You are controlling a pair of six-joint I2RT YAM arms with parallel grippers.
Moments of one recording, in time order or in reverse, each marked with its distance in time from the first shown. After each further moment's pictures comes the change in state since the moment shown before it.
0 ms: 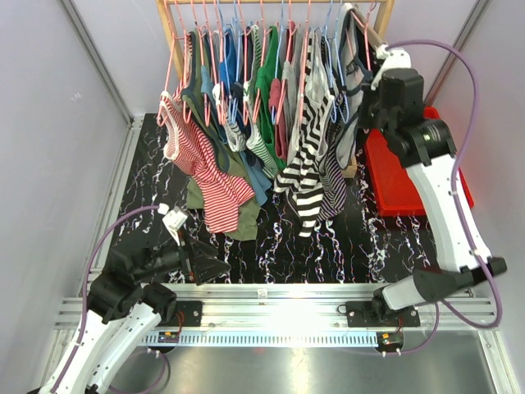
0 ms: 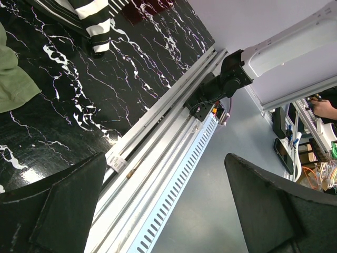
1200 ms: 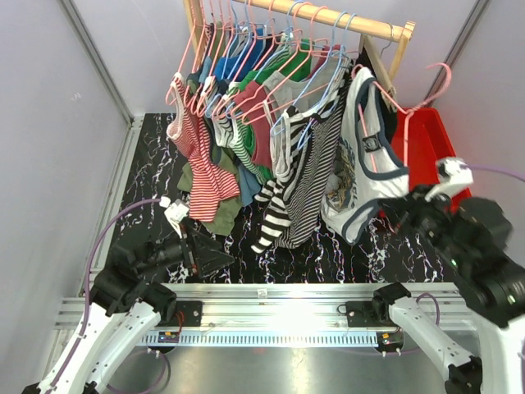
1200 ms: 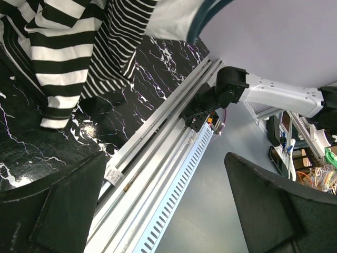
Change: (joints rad) left arm 0.000 0.072 0.003 0.108 0.001 -0.035; right arm 0.000 -0.894 -0.562 -0.217 -0.314 0.240
